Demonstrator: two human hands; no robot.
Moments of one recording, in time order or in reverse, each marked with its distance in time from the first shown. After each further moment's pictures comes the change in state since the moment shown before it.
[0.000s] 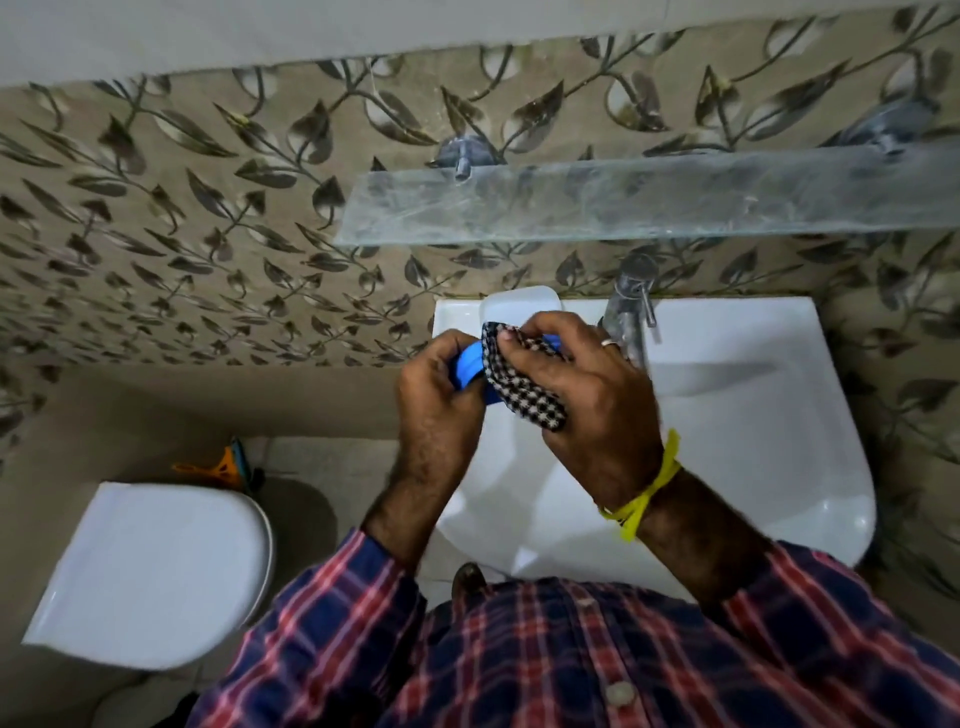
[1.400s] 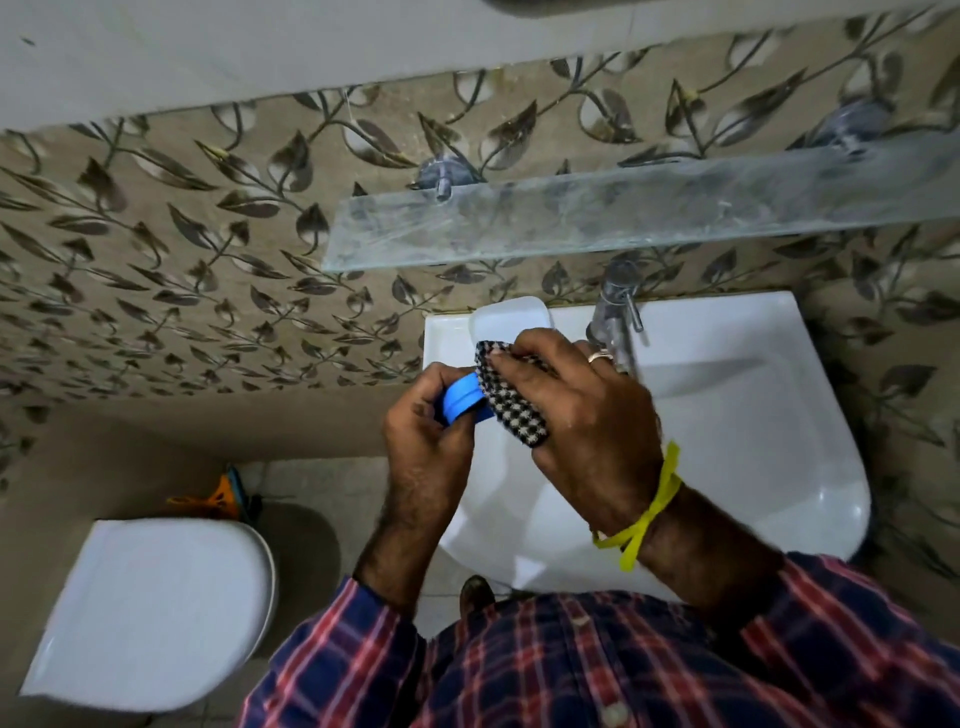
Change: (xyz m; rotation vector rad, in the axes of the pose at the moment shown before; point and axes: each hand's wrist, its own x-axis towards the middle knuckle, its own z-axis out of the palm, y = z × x) left_hand -0.011 -0.006 -0.010 -0.023 -0.022 0.137; right_hand 0.004 -0.023 -0.015 -0.148 -0.051 0.036
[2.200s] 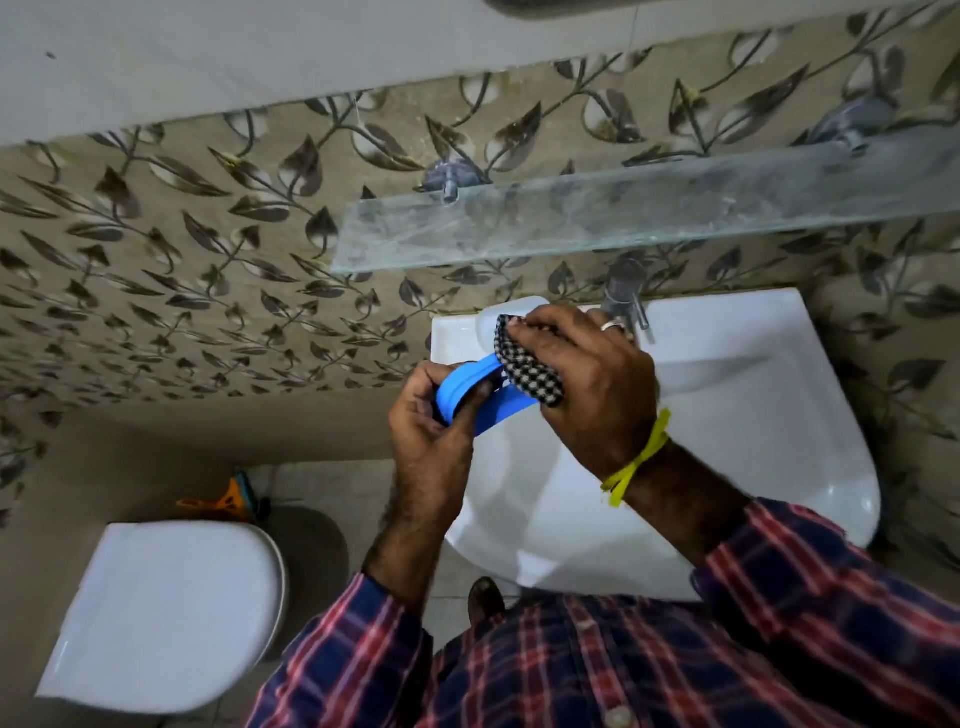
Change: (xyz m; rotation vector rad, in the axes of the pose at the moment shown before) left_hand -0.001 0.004 -0.002 -0.108 0.067 -0.184; right_hand 0.016 0.024 0.023 0.033 0.151 0.023
